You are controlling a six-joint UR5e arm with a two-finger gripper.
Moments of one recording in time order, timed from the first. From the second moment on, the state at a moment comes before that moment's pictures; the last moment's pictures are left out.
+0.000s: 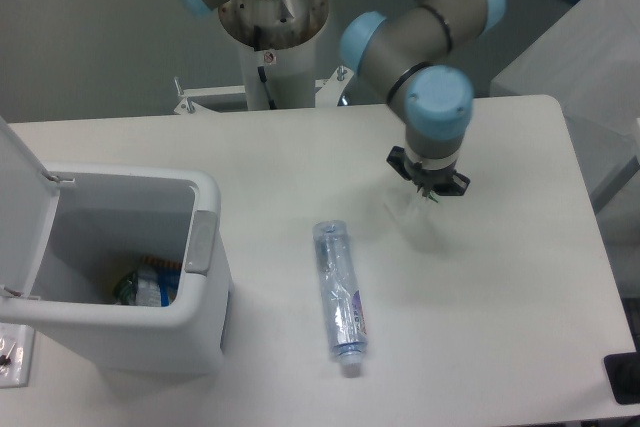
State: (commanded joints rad) arm 2.69 -1.88 -1.62 -1.23 1.50 1.15
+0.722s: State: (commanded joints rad) arm 2.65 -1.71 -1.50 -1.23 1.01 0.94
